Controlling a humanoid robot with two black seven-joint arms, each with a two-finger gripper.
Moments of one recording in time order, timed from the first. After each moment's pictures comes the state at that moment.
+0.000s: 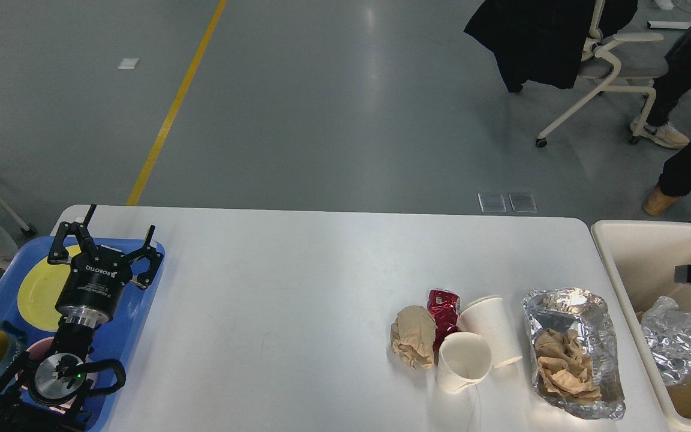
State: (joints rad) left arm -0.28 0.17 -1.47 -0.73 0.20 -0.64 -0.17; right arm 1.49 -0.64 -1.37 1.03 -0.42 0.02 -0.12
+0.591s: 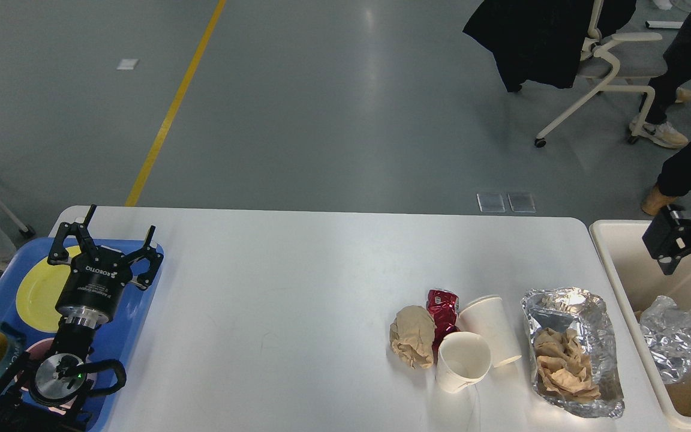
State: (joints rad) left arm -0.28 0.17 -1.47 -0.73 0.20 -0.64 -0.17; right arm 2.50 -0.44 -1.52 1.64 -0.40 0.86 -0.12
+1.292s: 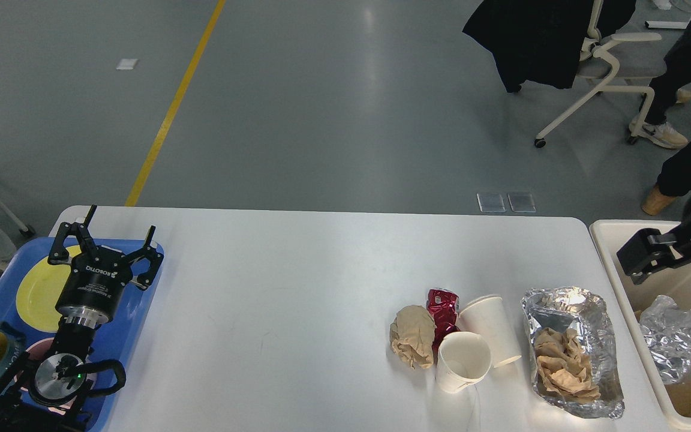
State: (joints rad) left arm -0.28 0.17 -1.47 -0.73 0.20 -0.64 -0.16; right arm 2.40 -0.46 -1.52 1.72 -0.45 0.61 -0.12
